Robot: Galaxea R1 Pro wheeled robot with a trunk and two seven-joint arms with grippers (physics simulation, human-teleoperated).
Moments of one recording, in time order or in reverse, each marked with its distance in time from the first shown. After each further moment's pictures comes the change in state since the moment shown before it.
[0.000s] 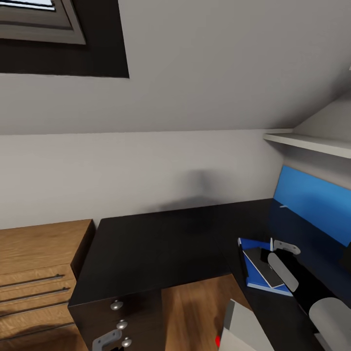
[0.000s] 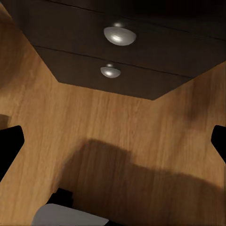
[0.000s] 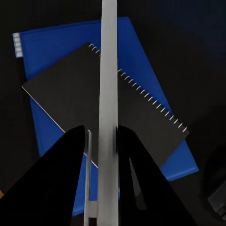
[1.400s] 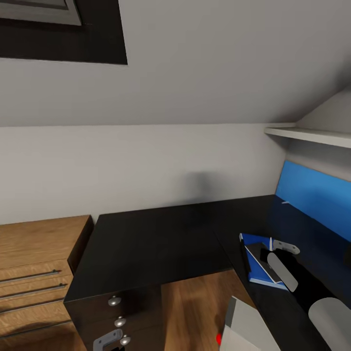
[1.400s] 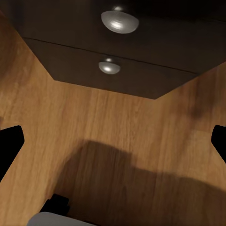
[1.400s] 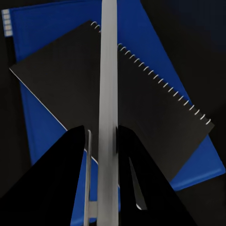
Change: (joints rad) left arm 0.000 -0.004 -0.003 0.000 0.000 -0.001 0.001; right arm 0.000 0.003 0.002 -0.001 0.001 0.000 0.000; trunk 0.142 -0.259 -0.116
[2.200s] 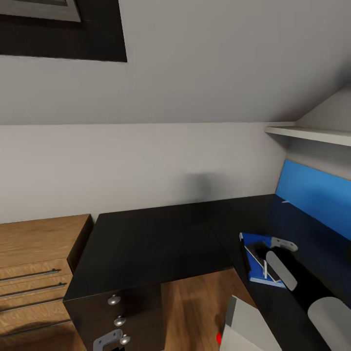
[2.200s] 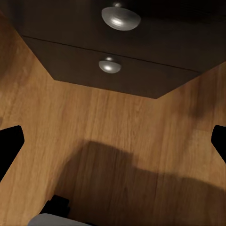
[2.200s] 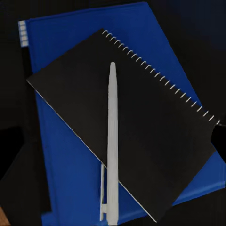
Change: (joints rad) left arm 0.000 0.002 -0.002 0.000 -0.002 0.002 0.000; right arm 0.000 0.002 0.006 -0.036 0.001 0.000 0.000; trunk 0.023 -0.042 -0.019
